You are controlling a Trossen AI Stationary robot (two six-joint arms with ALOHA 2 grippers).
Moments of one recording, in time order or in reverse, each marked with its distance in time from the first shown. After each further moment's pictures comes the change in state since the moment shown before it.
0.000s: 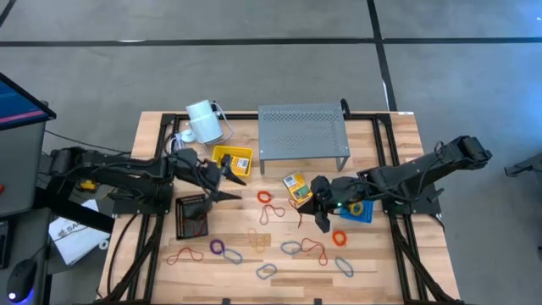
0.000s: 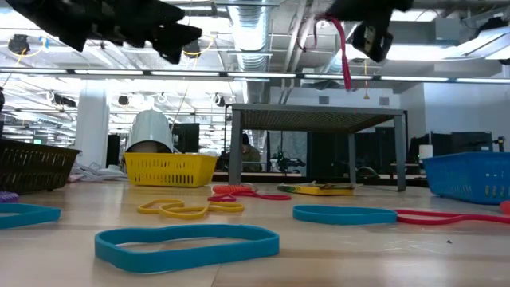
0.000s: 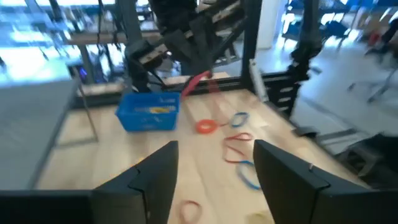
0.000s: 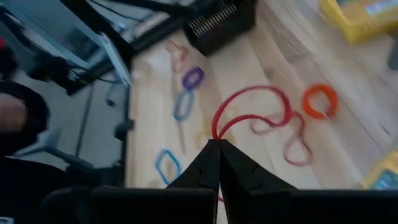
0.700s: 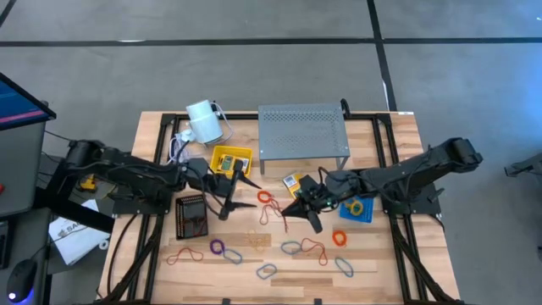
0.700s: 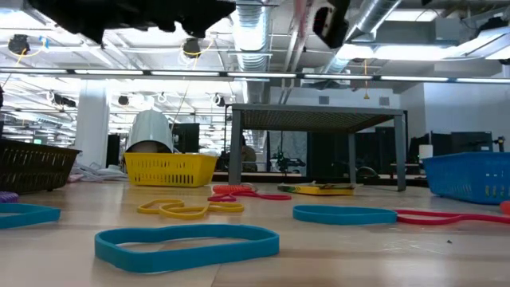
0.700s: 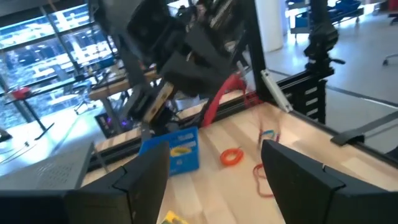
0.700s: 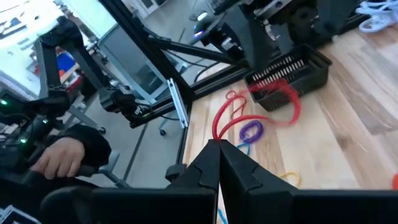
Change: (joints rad) left arm -0.136 0.230 0.105 0.234 -0.145 0.205; right arm -0.059 0.125 0.001 0.401 -0.180 -0.061
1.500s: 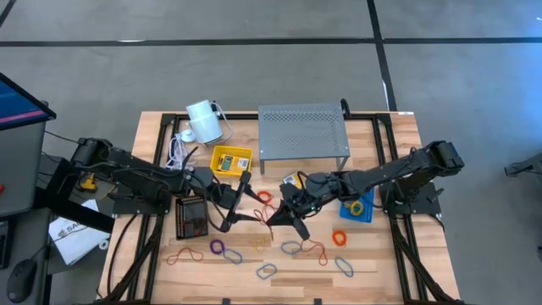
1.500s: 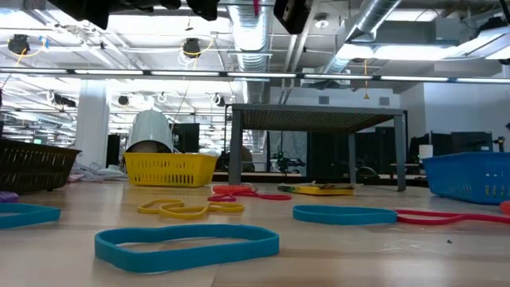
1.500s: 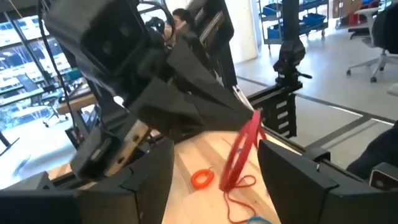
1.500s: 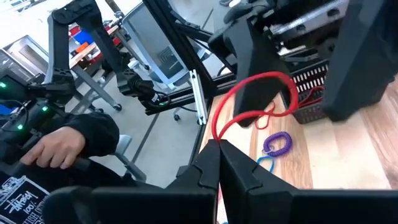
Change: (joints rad) left arm -0.095 0.081 0.091 0.000 0.003 -0.025; right arm -0.011 0.184 0.196 -0.012 -0.131 -0.093
